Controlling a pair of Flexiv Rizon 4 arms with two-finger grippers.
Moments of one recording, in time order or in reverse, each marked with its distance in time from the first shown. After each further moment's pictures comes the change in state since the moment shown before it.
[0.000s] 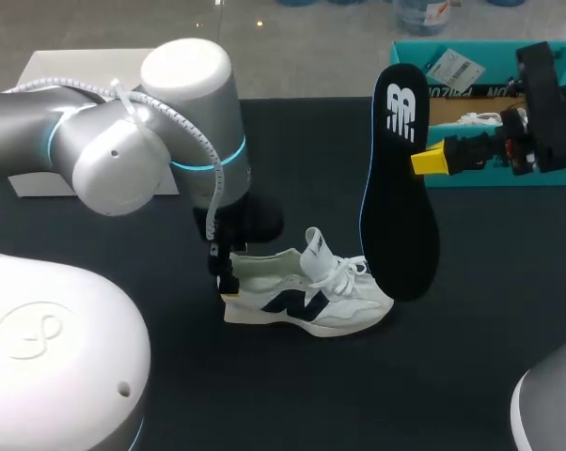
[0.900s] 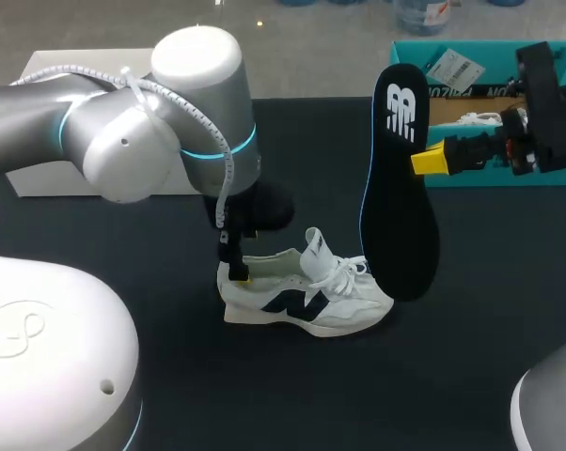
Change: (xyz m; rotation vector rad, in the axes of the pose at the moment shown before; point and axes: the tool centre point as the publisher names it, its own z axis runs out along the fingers) left arm -0.021 -0.017 -0.011 0.011 -0.034 0.030; right arm 0.000 0.000 0.000 0.000 0.000 0.000
